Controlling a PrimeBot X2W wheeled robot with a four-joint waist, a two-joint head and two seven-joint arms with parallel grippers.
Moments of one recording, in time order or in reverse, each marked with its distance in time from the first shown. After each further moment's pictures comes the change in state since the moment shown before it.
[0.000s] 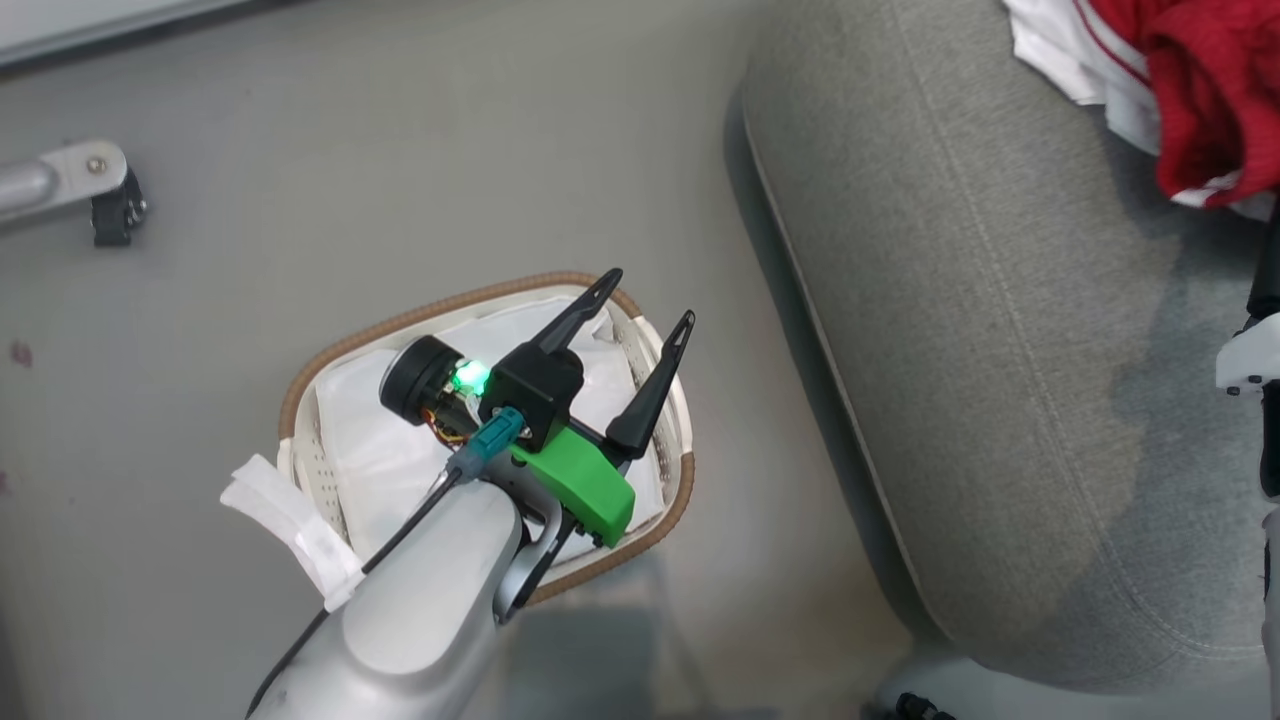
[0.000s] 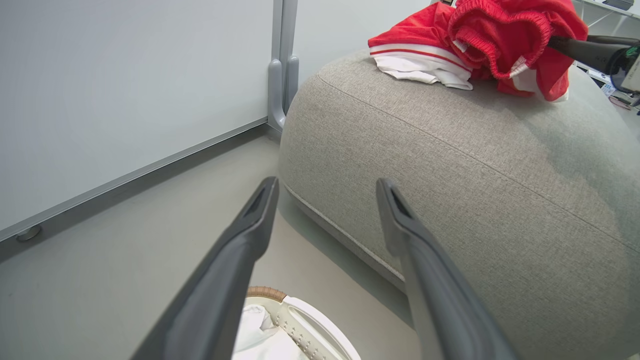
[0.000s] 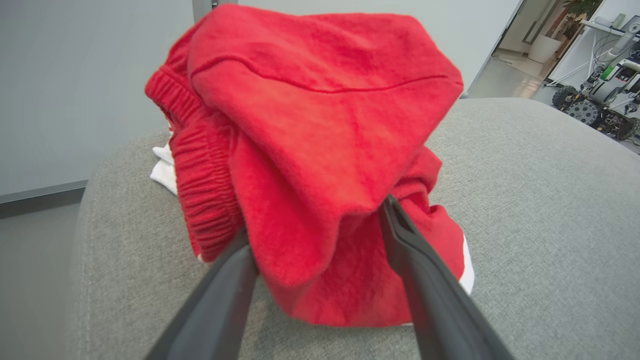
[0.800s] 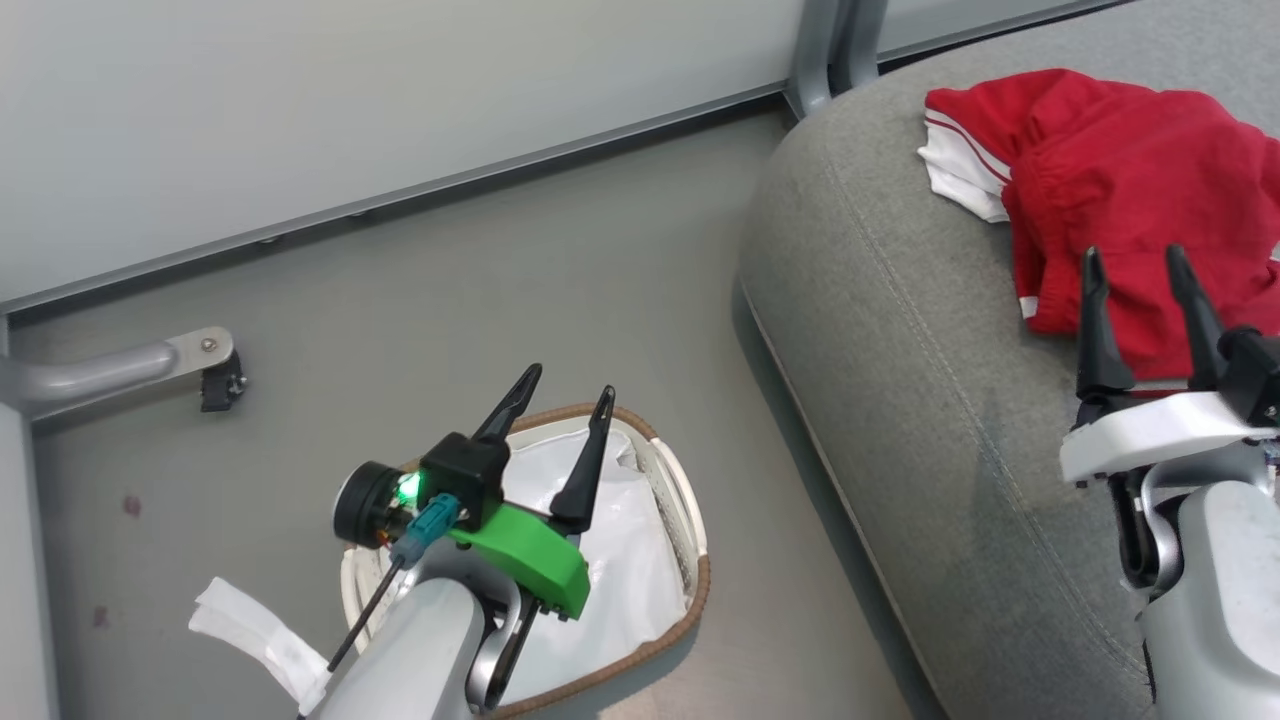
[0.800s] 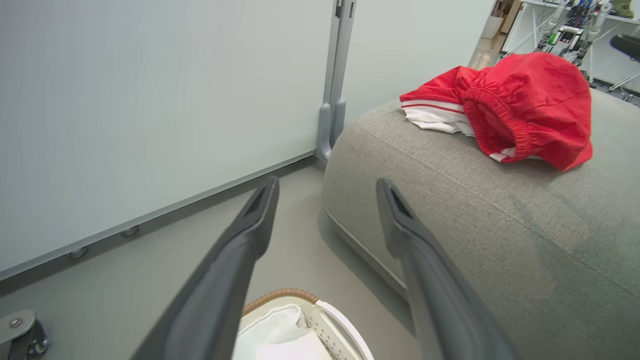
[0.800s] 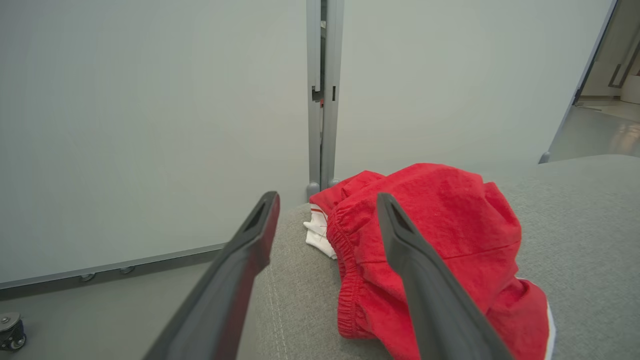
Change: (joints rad) left arm 0.218 -0.046 0.194 -0.001 0.035 0.037 -0.002; right arm 0.201 0.090 0.240 -0.234 0.091 0.000 -0.001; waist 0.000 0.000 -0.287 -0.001
